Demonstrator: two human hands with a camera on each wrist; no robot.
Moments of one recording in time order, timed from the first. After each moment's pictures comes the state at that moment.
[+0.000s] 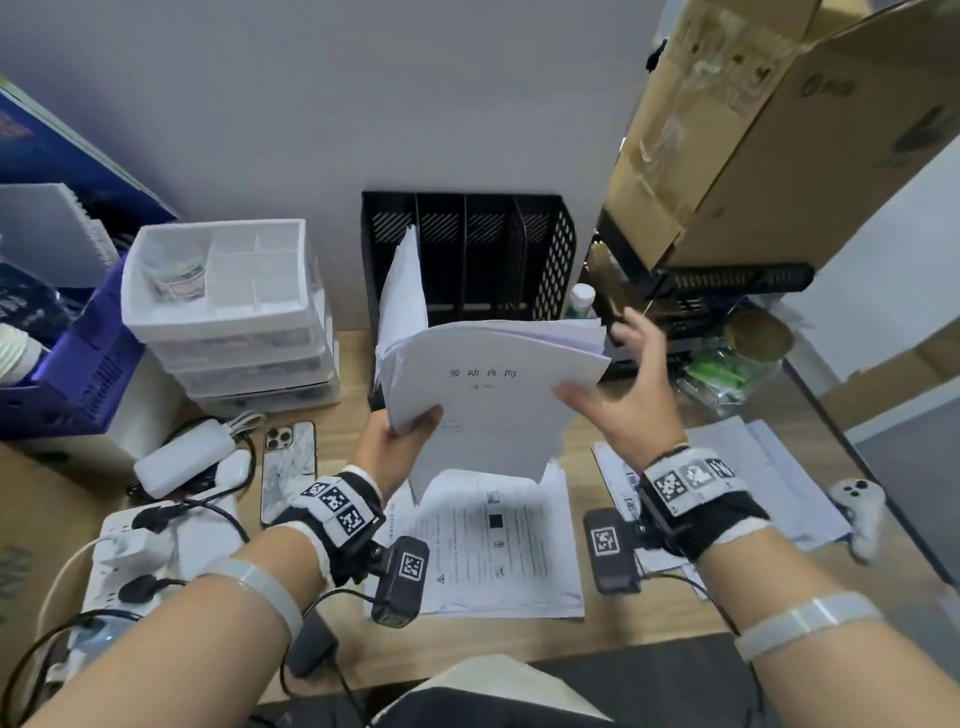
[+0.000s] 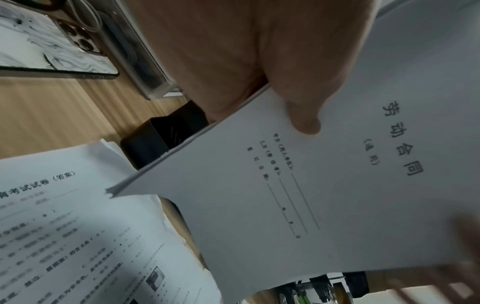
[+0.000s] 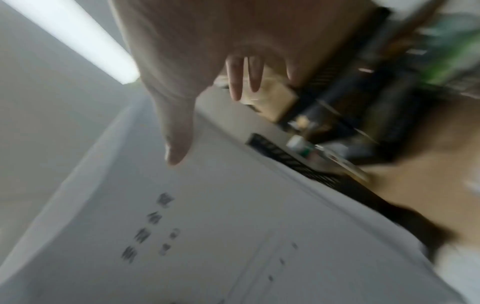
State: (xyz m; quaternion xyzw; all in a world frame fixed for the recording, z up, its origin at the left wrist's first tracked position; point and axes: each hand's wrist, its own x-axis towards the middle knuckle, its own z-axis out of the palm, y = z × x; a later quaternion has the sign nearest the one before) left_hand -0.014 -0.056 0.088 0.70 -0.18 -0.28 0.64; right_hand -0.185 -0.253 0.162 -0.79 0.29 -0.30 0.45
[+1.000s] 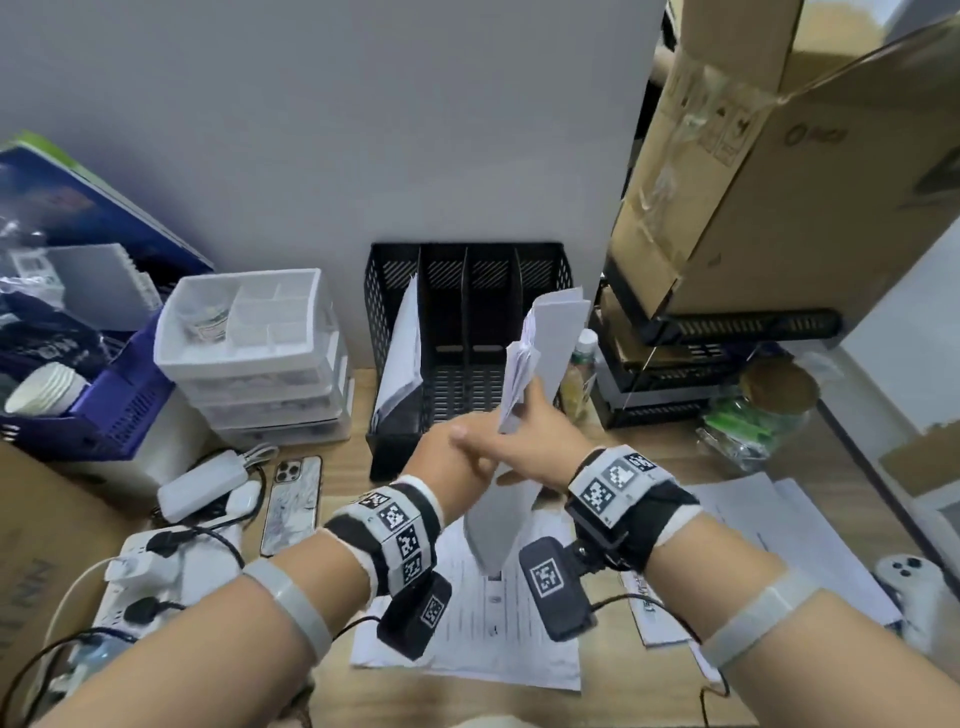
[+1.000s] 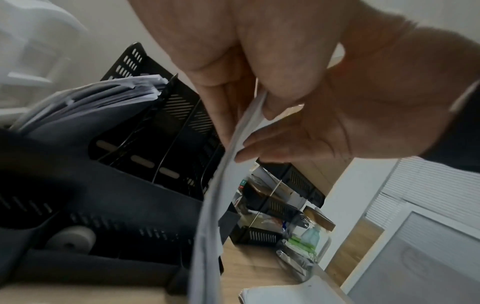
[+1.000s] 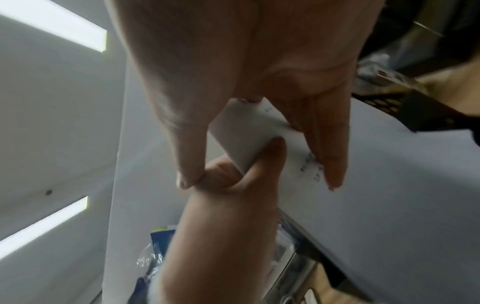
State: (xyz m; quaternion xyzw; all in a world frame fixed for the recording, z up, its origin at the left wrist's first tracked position) left_hand -0.062 -0.134 0.145 0.84 -0.44 -0.11 0.30; right_hand -0.133 -0.248 0.176 -0.78 0.26 0.00 0.57
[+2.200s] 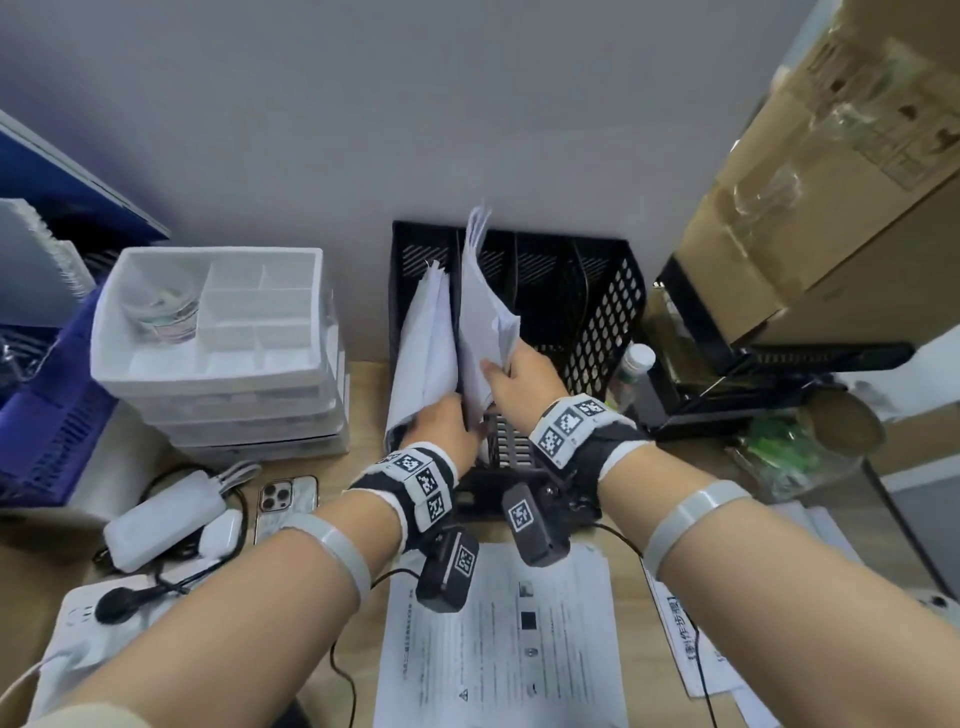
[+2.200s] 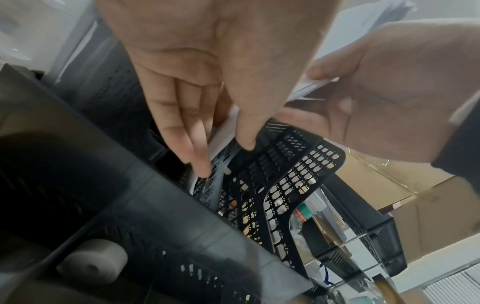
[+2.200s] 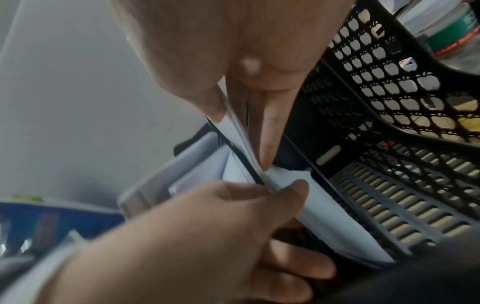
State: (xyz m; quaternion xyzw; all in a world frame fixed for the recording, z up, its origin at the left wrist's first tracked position) left_hand 0.100 -0.168 0.067 0.89 -0.24 -0.24 0.30; right_hand 0.041 -0.268 0.148 -0.86 0.29 -0.06 0.42
